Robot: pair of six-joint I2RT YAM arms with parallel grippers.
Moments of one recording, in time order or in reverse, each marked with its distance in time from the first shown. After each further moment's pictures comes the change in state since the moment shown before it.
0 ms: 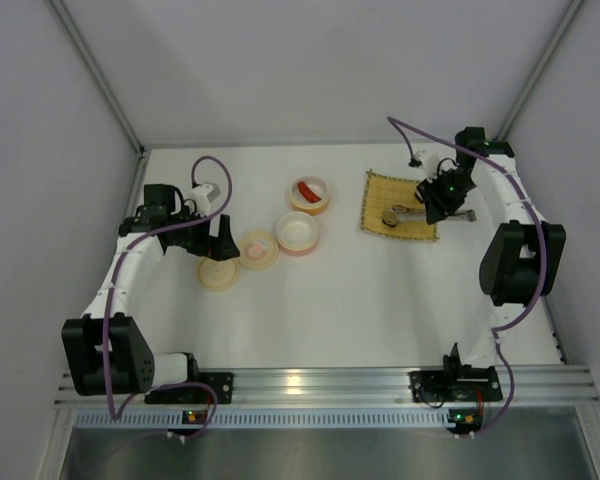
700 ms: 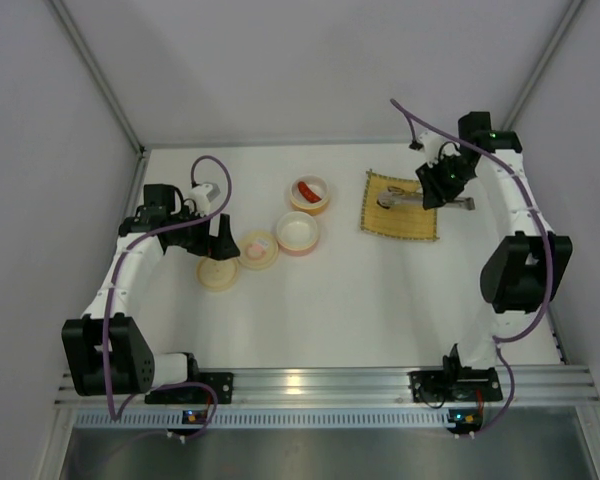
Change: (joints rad) left arm 0.000 -0.001 0.000 0.003 0.000 -0.010; right arm 0.016 -0.057 0.077 -0.023 -0.033 0.066
